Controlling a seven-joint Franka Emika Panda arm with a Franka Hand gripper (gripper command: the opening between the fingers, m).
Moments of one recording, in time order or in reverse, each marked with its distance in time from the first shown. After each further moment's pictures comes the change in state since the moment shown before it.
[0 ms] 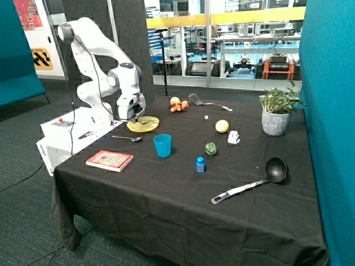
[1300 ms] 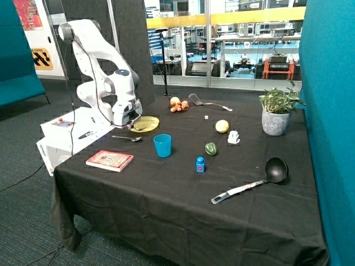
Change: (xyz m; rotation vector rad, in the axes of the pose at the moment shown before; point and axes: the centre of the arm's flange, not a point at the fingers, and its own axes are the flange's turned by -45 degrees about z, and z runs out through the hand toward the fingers) arm -0.017 0.016 0.028 0.001 -0.003 0.029
